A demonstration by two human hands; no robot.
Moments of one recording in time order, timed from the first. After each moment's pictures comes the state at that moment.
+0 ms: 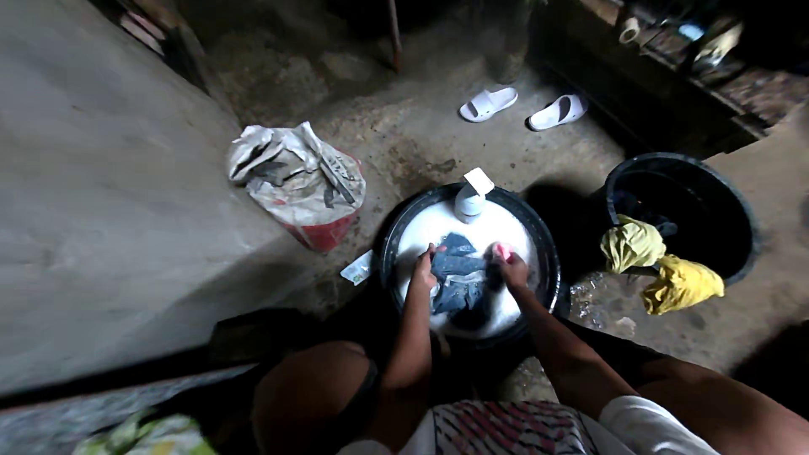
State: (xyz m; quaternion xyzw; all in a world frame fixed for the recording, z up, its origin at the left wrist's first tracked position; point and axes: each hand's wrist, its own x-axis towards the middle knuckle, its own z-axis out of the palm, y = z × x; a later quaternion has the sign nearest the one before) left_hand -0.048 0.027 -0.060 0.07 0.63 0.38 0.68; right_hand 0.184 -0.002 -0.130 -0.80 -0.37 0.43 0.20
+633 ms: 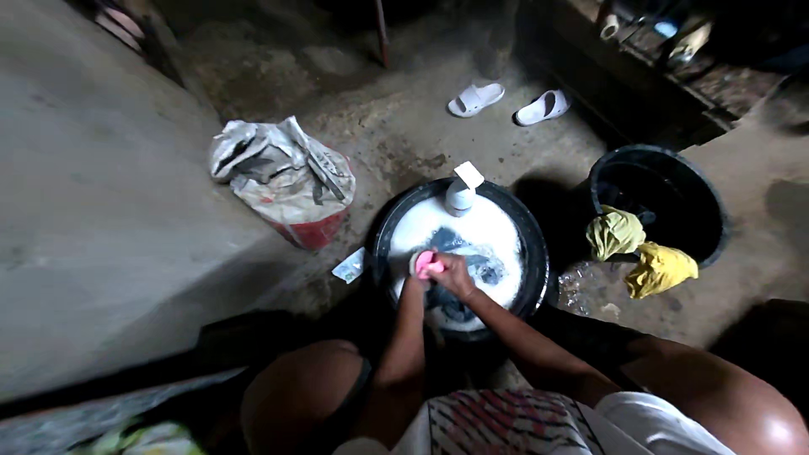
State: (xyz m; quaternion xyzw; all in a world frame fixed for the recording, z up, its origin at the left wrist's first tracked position) left_hand -0.054 -0.002 -0.065 0.14 0.58 0.42 0.68; right_hand 0.065 -0.021 -0.050 -0.55 -0.65 0.38 0.36
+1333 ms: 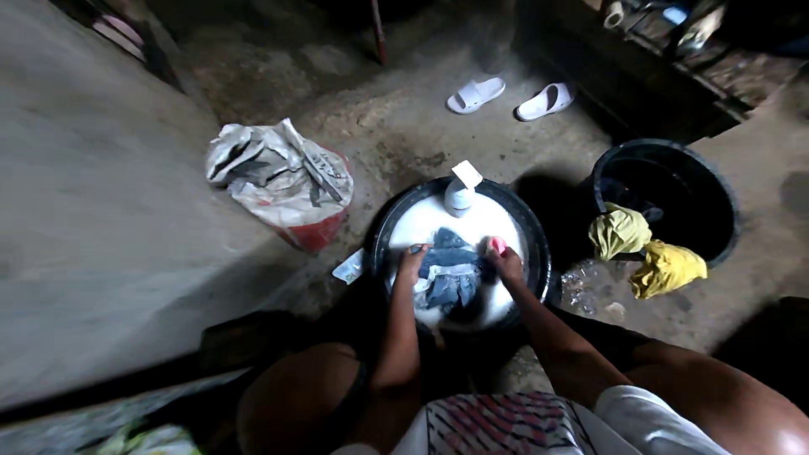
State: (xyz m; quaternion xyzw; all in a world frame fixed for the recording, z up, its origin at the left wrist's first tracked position) left_hand -0.069 0.028 -0.068 0.34 0.69 0.25 0.58; right_hand 0.191 -0.005 -0.128 -0.80 -0.37 0.43 0.18
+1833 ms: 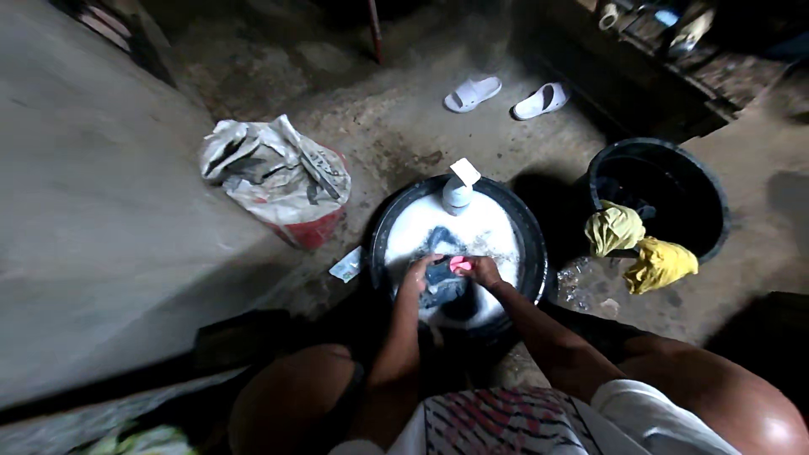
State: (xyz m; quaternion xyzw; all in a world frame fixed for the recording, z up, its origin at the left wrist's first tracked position) left_hand -0.057 0.007 -0.093 0.19 0.66 0.24 0.69; right_hand 0.147 -0.007 -0.114 -0.63 -0.63 0.45 0.04
